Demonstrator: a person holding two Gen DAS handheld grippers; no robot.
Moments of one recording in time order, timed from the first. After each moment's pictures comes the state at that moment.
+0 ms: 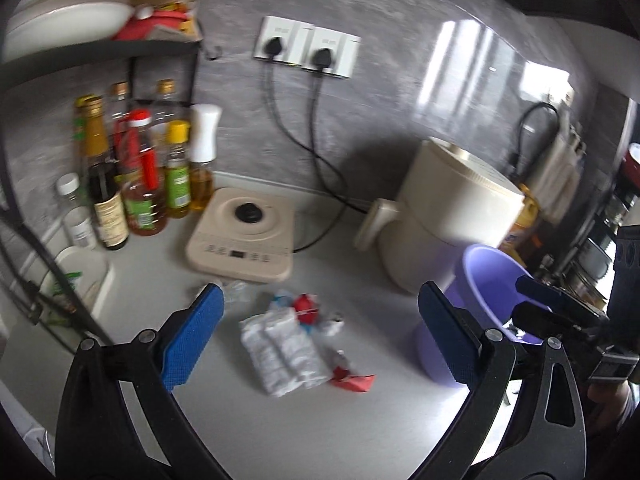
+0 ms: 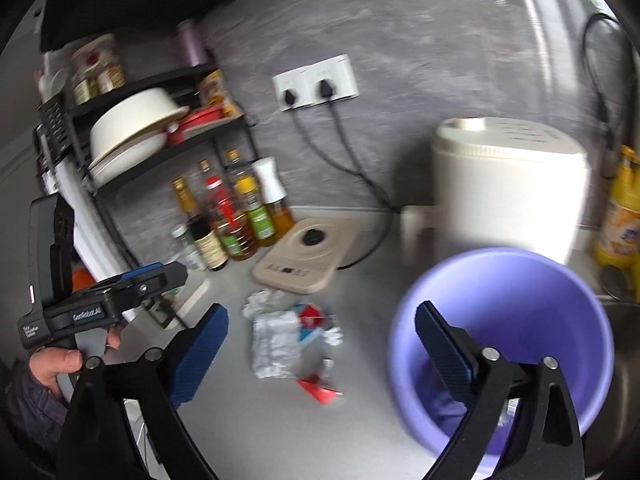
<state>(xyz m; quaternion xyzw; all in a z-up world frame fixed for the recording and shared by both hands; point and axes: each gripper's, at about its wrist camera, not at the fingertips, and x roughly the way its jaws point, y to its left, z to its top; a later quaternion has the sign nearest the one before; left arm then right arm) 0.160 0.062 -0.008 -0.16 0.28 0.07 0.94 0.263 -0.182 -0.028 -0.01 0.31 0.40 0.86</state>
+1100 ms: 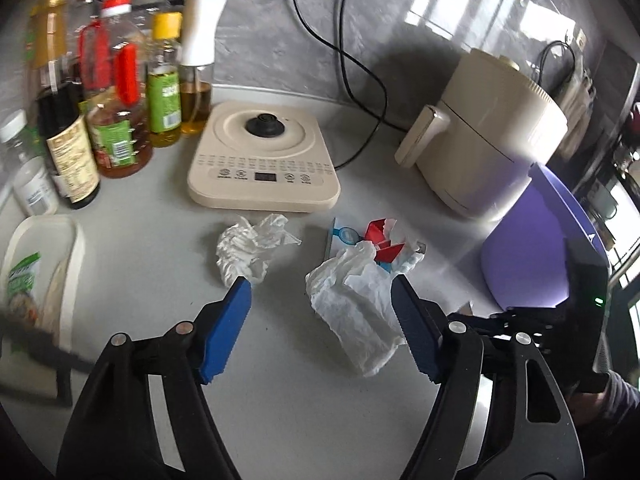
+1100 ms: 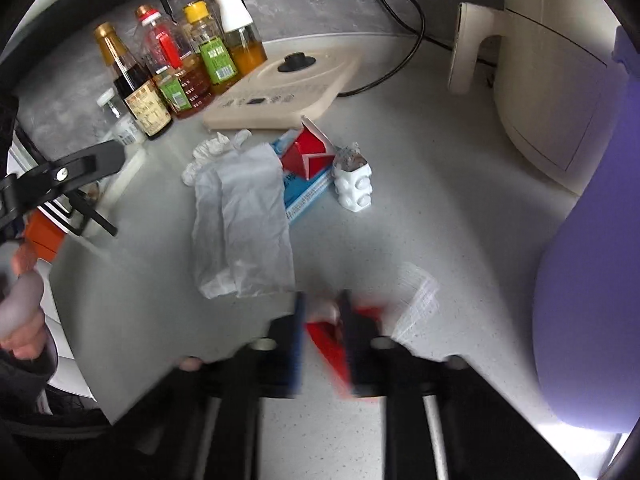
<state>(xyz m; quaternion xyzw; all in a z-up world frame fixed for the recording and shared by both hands) 0.215 0.136 -0.121 -0.14 0.40 -0.02 0.91 0.281 -0.082 -0.198 -0.10 0.48 0.31 0.82</state>
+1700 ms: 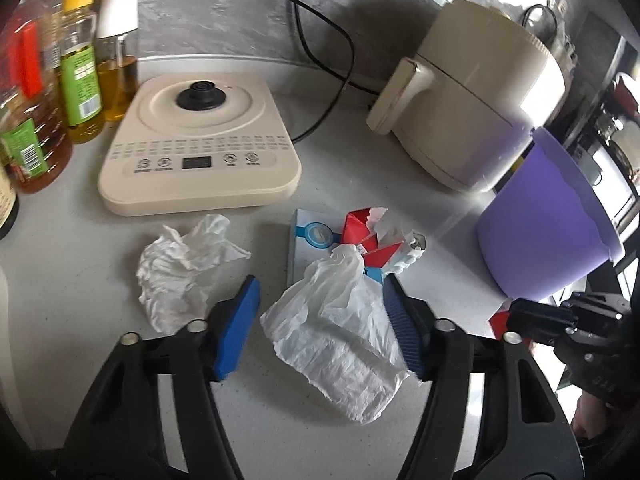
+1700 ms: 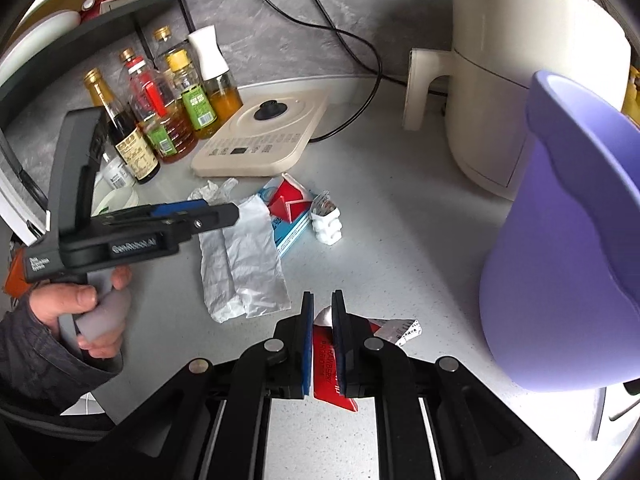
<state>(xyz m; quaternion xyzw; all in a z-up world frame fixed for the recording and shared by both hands) 0.274 0.113 -0.164 -0.12 0.43 -0.11 0.89 0.268 -0.100 -0.157 -0.06 0.46 0.26 0.85</state>
